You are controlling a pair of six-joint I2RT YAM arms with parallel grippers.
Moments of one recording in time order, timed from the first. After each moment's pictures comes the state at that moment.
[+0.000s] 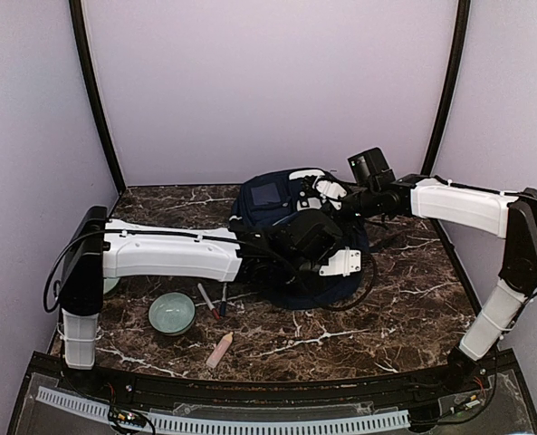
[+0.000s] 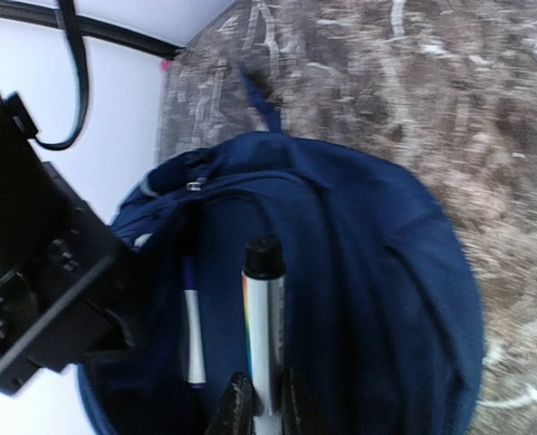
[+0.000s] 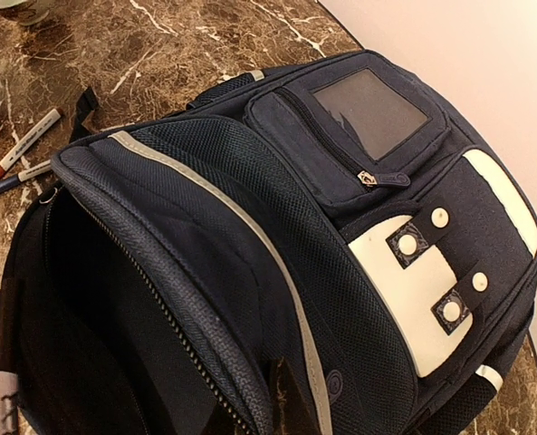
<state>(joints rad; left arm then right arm) -1.22 2.04 1.70 -0.36 -0.43 0.74 0.58 1.66 1.28 -0.36 -0.28 -0.52</state>
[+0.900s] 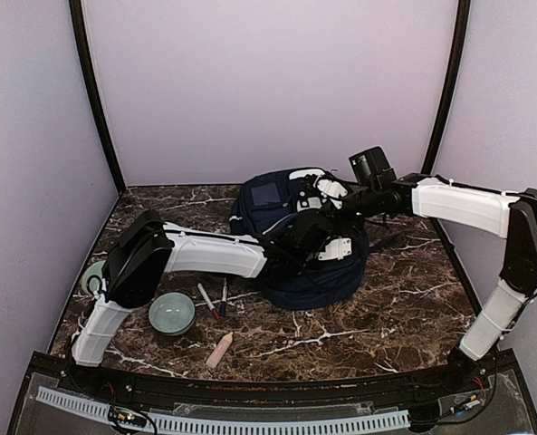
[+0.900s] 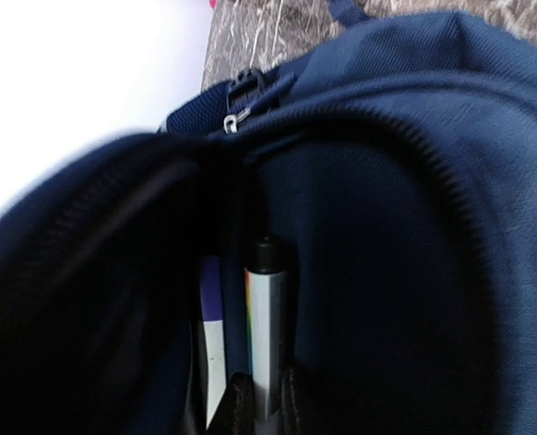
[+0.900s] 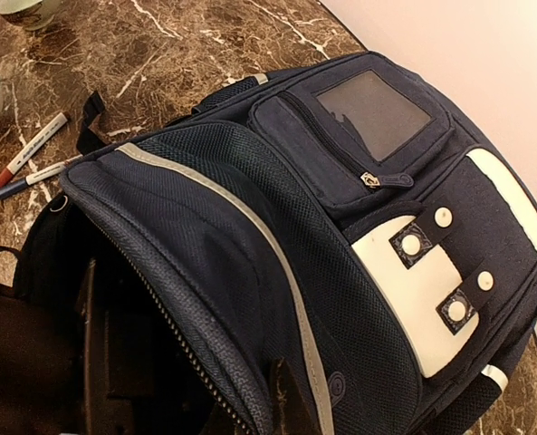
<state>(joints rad) -1.07 2.33 1.79 0.02 -0.54 0.92 0.58 1.65 1.28 -0.36 -0.30 -0.51</state>
